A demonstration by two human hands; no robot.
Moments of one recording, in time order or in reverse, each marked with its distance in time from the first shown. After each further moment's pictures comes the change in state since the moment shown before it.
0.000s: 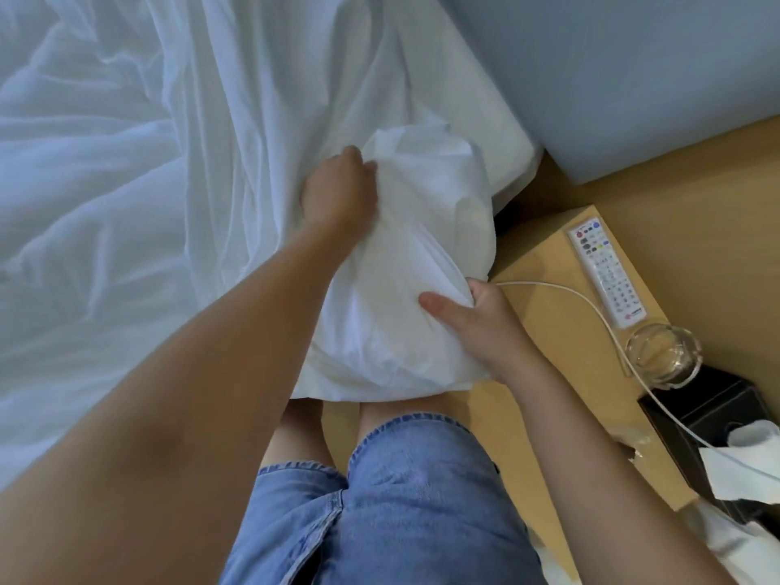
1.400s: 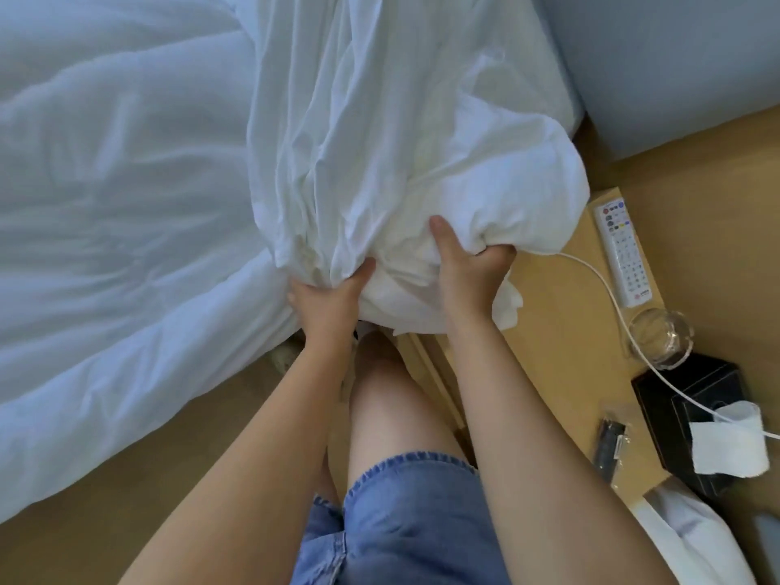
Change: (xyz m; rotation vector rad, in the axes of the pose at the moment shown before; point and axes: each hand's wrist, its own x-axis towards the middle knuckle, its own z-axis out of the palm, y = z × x) left_hand -0.173 -0.120 0.088 -1.313 0.004 -0.787; right_hand 0.015 0.051 0.108 0.152 0.622 -0.316
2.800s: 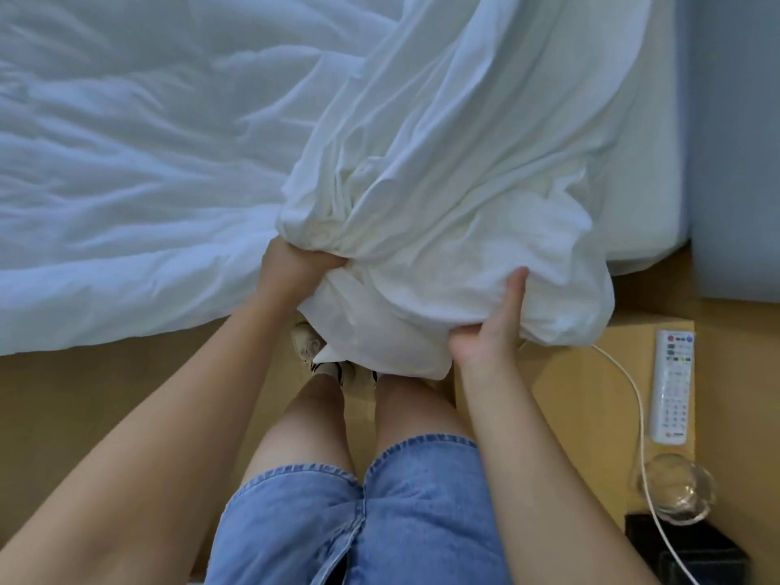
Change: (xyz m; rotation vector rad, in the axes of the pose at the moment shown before) left_hand 0.008 0.047 -0.087 0.228 0.177 0.105; right_hand -0.009 -0.013 0.010 0.472 -0.397 0.659
